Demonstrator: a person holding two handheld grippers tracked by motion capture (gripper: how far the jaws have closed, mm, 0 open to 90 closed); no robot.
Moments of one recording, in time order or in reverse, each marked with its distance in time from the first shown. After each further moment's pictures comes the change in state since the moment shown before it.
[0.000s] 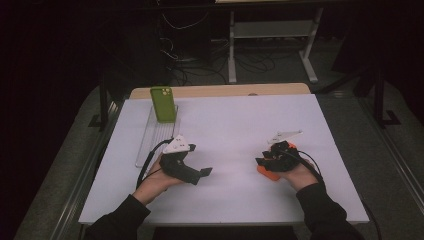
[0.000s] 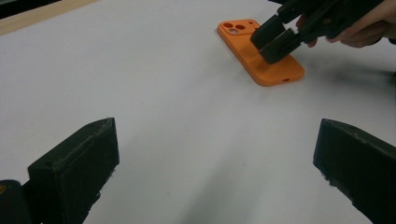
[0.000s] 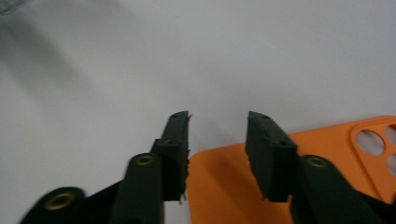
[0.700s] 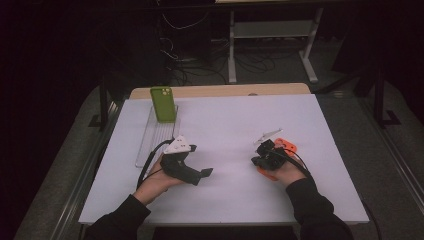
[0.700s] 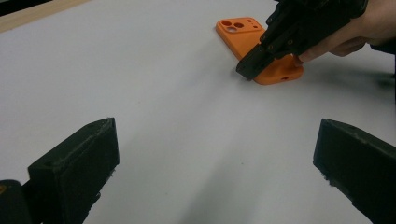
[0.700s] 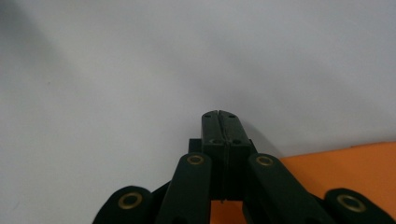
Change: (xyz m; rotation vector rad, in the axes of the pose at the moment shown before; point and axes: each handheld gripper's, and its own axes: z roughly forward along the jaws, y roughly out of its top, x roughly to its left) left arm -0.001 0.000 0.001 0.010 0.000 0.011; right arm 0.009 0.009 0.029 0.143 -0.007 -0.052
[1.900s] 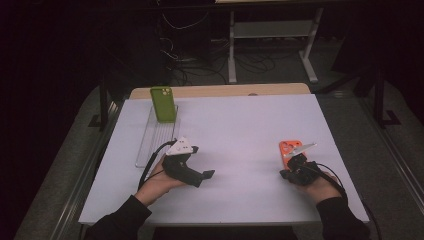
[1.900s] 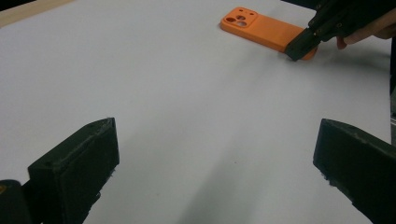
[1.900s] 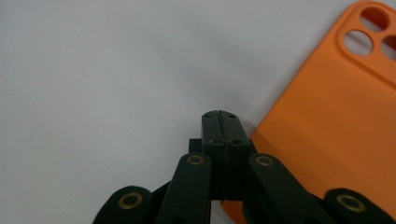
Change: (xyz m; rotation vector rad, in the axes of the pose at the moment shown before) left arm -0.004 0.000 0.003 0.008 -0.013 0.009; right arm -0.022 -0.069 -0.051 0.049 -0.073 0.076
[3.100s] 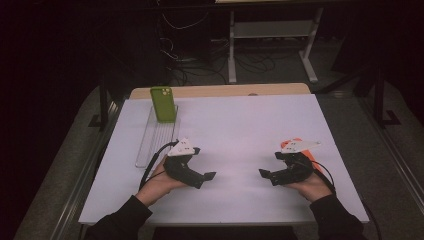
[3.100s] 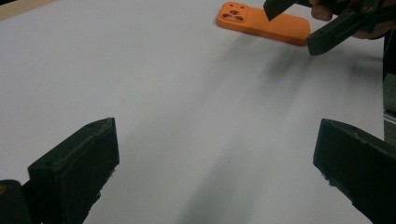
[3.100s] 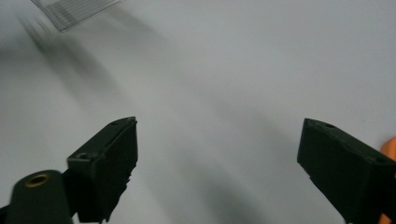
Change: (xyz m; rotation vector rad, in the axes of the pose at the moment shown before) left arm -0.003 -0.001 0.003 0.011 -0.023 0.006; right arm 0.019 0.019 -0.006 -0.346 0.158 -0.040
